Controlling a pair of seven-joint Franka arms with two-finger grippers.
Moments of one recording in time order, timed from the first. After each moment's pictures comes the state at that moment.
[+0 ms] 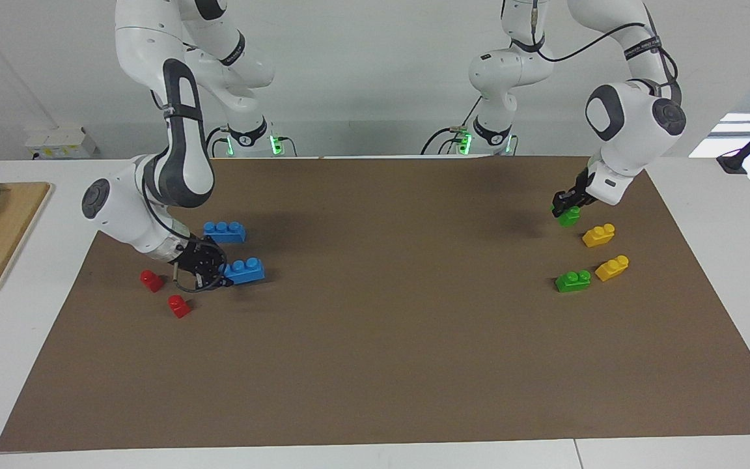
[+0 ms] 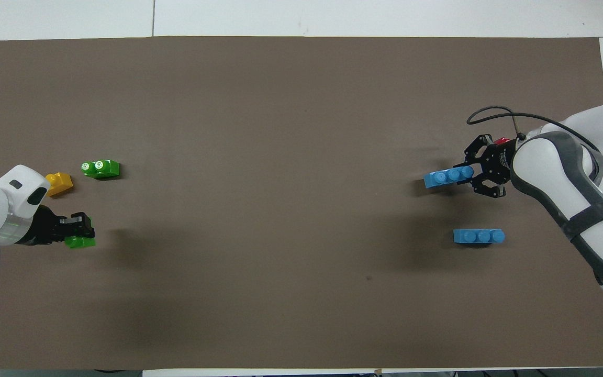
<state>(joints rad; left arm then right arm) 0.17 -0.10 -0.07 -2.31 -0.11 2.05 0.00 -0.11 0.28 0.04 -2.02 0.44 2.16 1.07</state>
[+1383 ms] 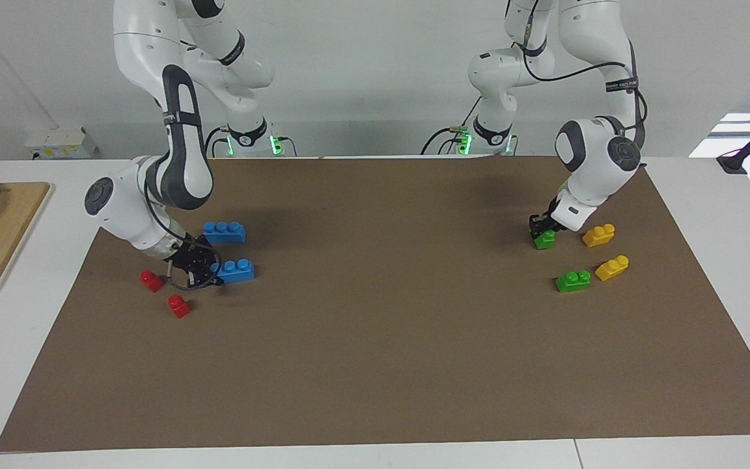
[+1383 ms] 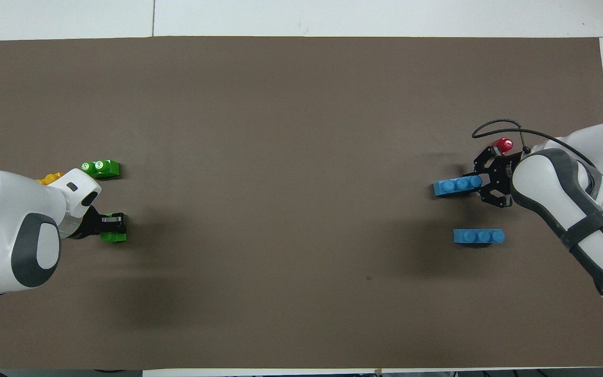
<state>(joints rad) 0.10 0.01 -0.09 -2.37 -0.07 2.25 0.01 -0.14 0.26 0.04 -2.10 0.40 2.25 1.07</state>
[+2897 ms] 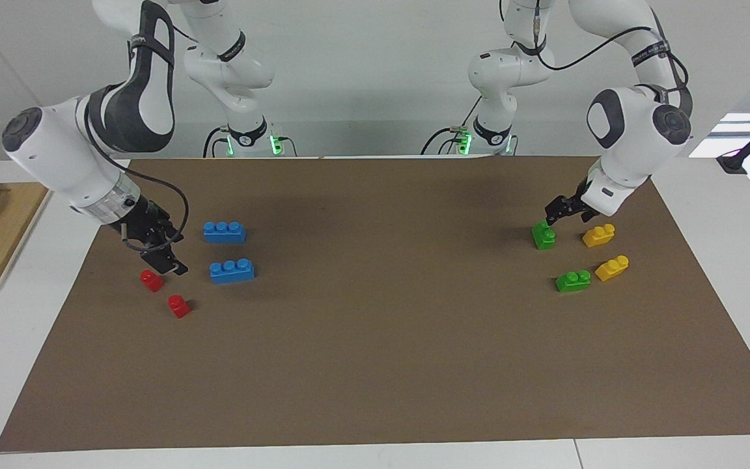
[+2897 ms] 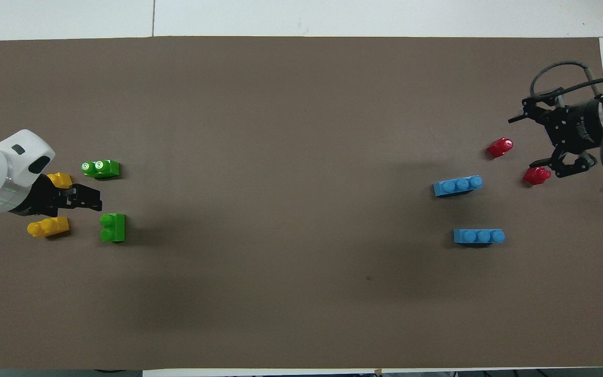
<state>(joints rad) 0.12 -0.02 -0.08 -2.05 -0.06 1.87 0.01 -0.17 0.15 0.05 -1.75 0.26 1.88 0.82</state>
